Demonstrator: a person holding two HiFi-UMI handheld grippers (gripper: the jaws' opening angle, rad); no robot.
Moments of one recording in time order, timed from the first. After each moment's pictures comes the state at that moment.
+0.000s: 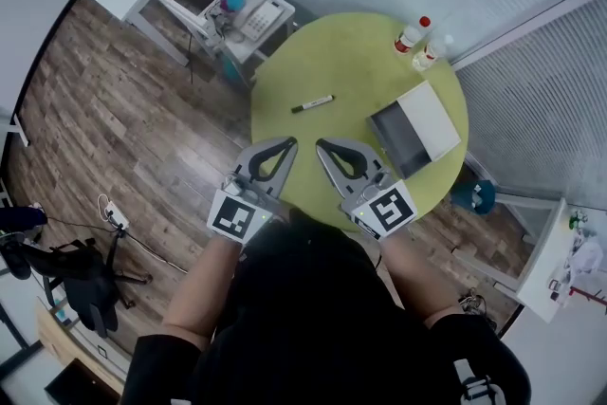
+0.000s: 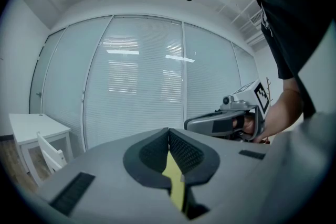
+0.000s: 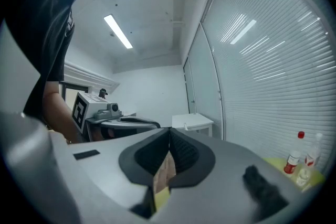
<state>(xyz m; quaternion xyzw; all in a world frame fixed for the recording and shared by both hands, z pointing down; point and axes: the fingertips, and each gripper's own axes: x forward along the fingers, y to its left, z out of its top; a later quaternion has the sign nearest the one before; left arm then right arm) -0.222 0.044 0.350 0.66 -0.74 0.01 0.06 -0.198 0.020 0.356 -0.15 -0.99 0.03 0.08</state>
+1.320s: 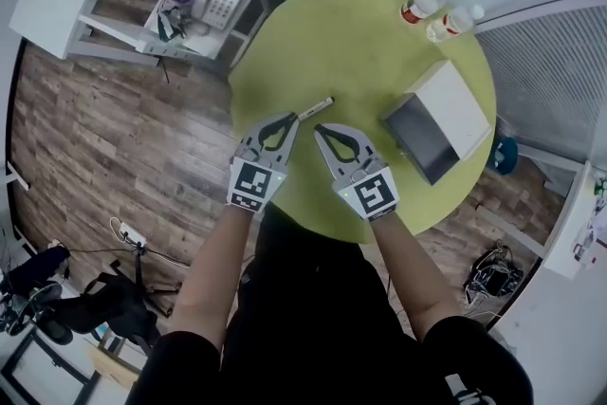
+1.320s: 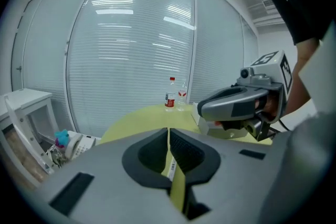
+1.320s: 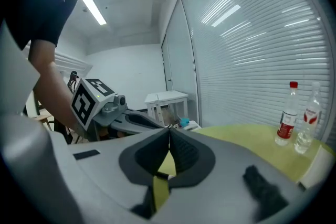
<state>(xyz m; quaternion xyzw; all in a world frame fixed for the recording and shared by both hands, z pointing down) -0.332 -0.073 0.594 0.70 -0.68 0.12 0.19 -0.298 -0.077 0.564 -0.03 -0.98 0.05 0.19</state>
